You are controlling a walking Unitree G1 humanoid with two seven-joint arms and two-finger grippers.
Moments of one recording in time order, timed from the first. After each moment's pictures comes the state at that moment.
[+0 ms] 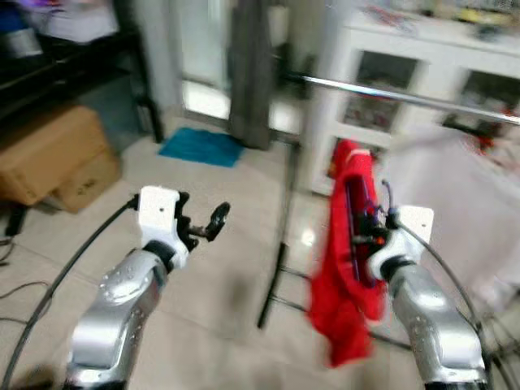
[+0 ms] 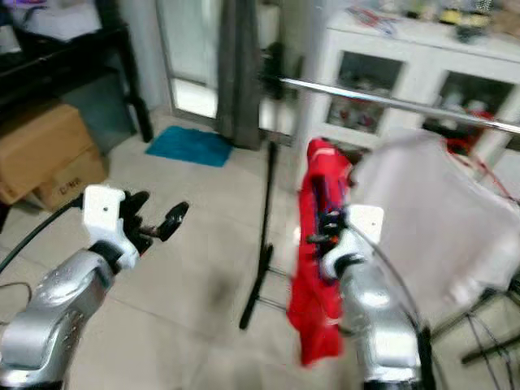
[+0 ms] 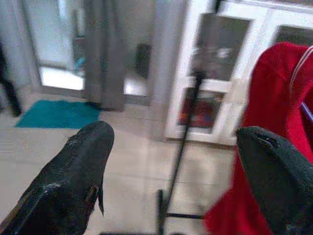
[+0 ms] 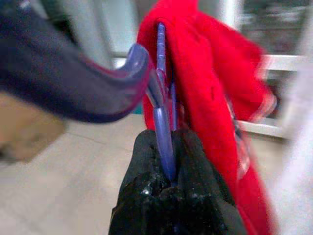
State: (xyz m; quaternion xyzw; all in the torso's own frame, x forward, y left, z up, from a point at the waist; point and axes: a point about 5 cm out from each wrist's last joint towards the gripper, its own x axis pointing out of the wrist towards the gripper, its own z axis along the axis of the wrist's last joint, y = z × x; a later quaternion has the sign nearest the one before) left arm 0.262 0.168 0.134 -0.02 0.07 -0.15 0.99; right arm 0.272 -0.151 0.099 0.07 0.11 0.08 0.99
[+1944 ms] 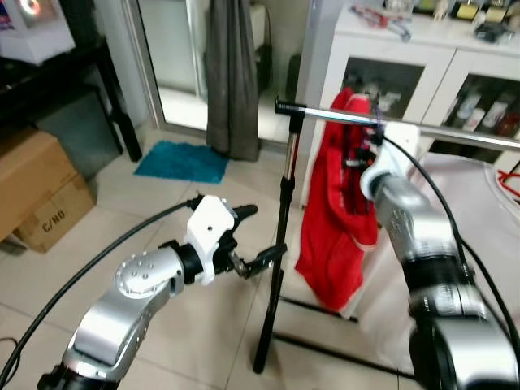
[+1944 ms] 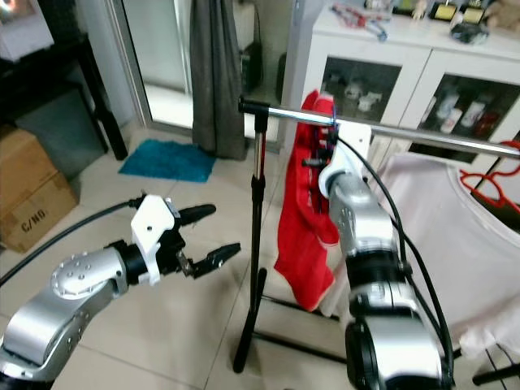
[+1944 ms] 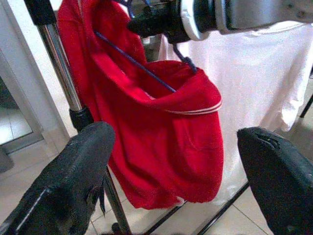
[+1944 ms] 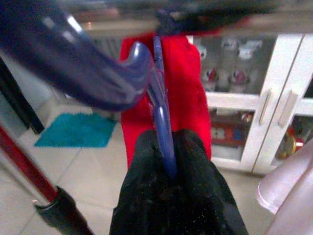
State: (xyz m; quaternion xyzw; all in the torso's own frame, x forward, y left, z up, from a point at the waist) left arm 0.248 0.114 0.153 0.08 0.05 -0.46 0.89; right arm 0.383 -0.166 0.162 0.03 0.11 0.00 0.99
